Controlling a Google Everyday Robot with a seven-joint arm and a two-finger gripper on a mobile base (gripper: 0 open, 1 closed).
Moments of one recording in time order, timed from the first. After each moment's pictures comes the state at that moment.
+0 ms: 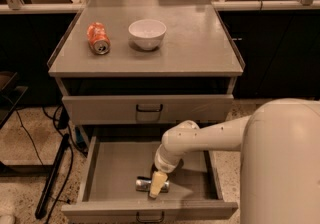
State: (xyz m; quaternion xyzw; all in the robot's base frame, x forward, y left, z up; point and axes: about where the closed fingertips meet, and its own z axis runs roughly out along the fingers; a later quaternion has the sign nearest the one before) arm 0.525 0.004 0.415 -0.64 0.75 0.12 0.12
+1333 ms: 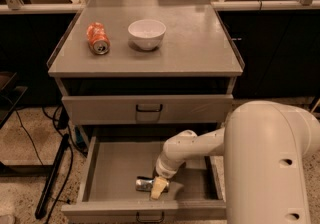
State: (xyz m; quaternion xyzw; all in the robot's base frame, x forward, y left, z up) arm 0.533 -0.001 0.352 -0.62 0.77 0.13 0.12
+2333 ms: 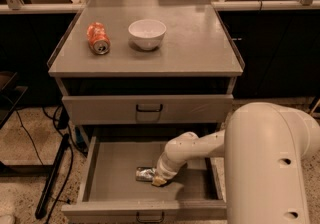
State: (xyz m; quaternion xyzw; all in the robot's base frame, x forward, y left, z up) arm 0.530 -0.002 0.340 -0.61 0.77 0.13 0.12
